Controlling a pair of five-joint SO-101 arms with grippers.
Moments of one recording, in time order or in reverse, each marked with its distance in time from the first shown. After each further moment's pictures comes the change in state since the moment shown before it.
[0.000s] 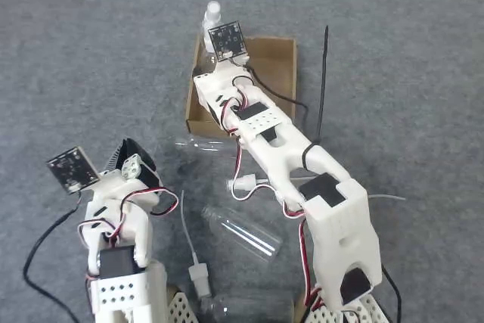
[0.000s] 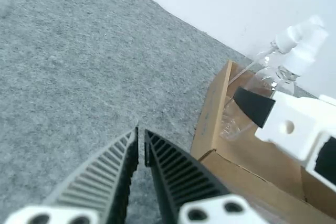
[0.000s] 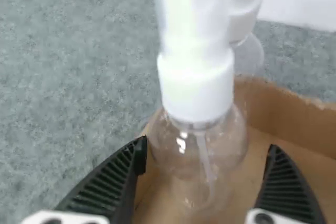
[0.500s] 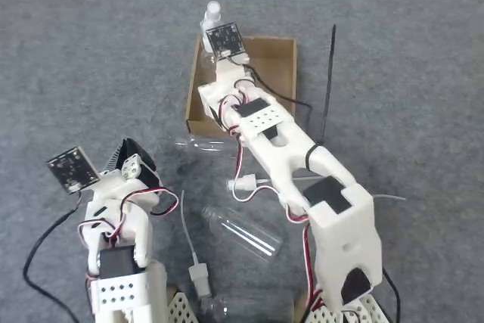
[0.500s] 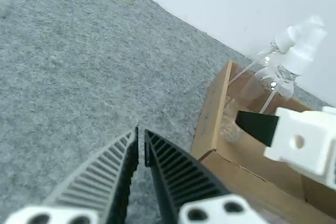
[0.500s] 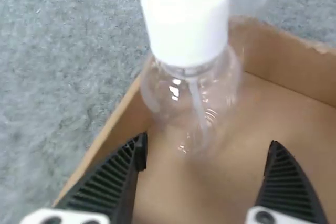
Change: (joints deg) left arm 0.0 0.0 0.0 0.0 0.0; right arm -0.1 -5.0 0.0 15.6 0.0
